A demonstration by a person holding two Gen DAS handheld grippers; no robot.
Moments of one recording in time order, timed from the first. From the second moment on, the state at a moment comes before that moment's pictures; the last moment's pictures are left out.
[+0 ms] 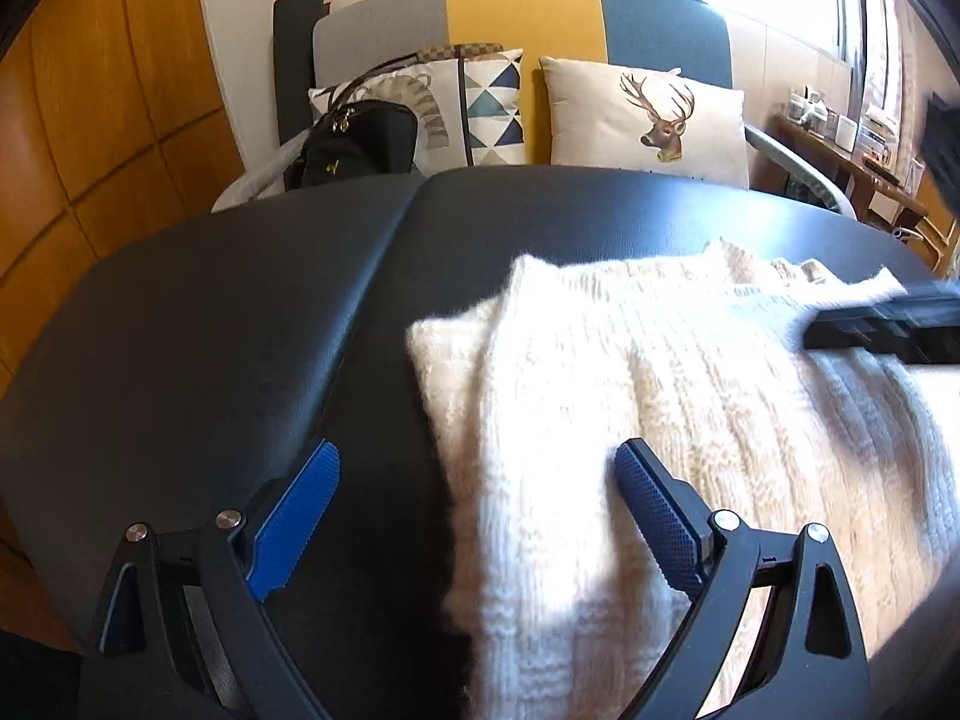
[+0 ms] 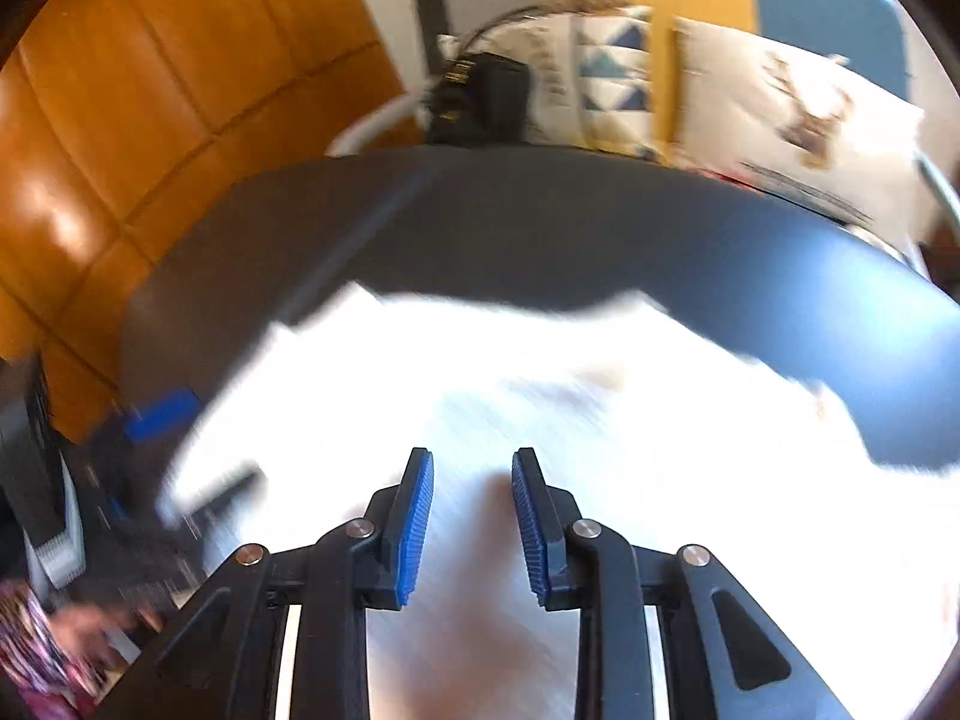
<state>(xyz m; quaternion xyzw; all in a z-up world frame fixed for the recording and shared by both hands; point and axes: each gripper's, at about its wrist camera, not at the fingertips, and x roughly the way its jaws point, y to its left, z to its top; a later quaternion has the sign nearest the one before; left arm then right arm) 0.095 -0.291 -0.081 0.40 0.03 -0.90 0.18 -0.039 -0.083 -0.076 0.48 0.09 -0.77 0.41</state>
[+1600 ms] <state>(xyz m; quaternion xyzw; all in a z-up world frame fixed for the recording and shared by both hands) 0.047 -0.314 -0.091 0.49 0.00 -0.86 0.14 -0.090 0.188 -0.083 0.59 -0.03 -0.79 0.16</state>
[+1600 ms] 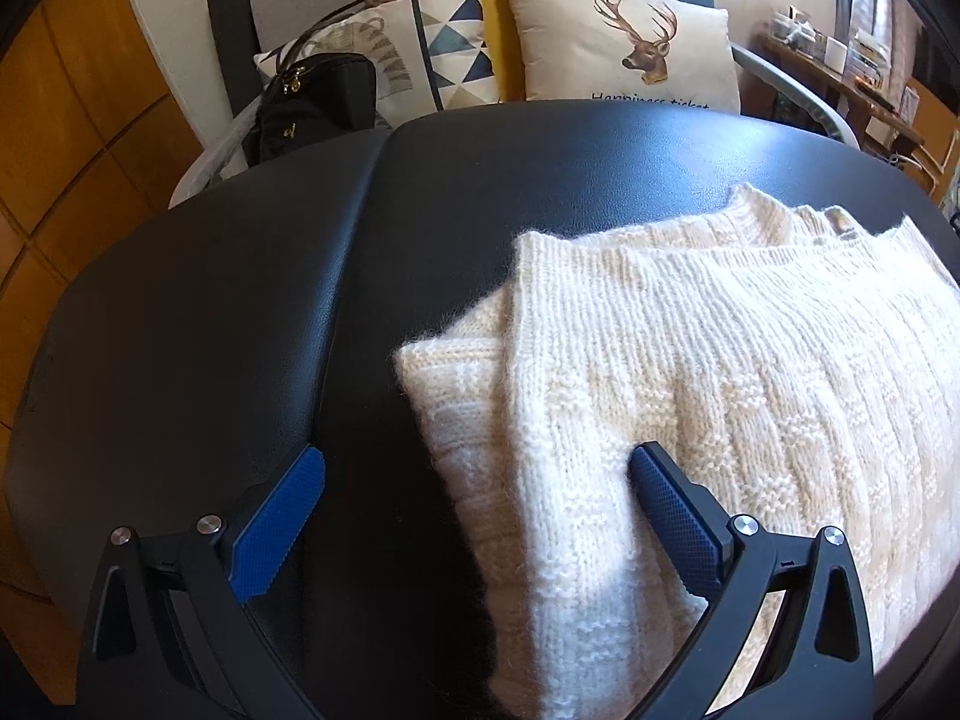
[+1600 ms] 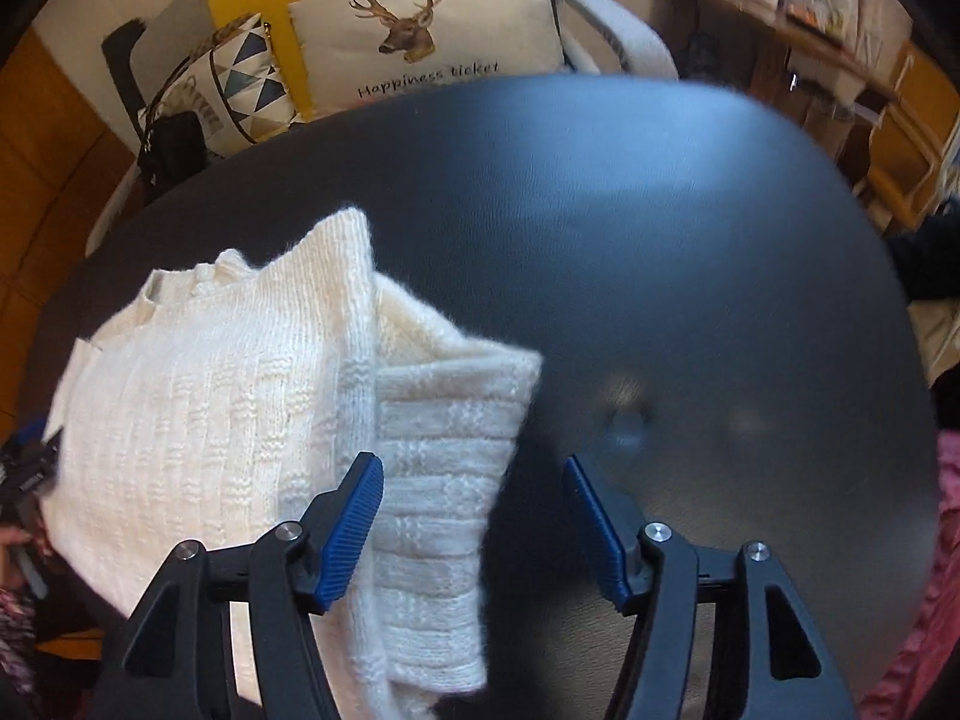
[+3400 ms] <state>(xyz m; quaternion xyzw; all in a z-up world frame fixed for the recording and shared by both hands) 0.047 -0.336 -0.101 0.52 0.11 -0.84 -0.01 -0.088 0.141 -0.093 0.63 0.01 -0.71 0.32</state>
